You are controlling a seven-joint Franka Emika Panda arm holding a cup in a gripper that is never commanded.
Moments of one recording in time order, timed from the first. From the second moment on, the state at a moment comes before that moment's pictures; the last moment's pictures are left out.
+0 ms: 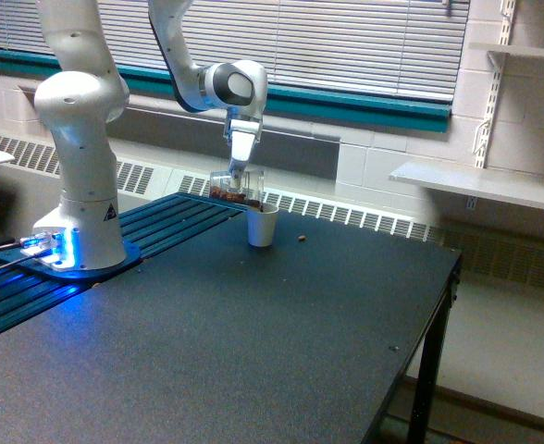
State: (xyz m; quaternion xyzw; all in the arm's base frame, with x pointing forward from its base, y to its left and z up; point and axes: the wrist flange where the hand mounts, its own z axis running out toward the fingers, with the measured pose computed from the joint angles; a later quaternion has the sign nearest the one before) arm 0.184 0.305 0.234 0.97 -0.11 0.08 0.18
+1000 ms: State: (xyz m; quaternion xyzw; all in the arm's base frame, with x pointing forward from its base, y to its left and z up) arm 0.201 0.317 0.230 0.98 -0.09 0.06 0.19
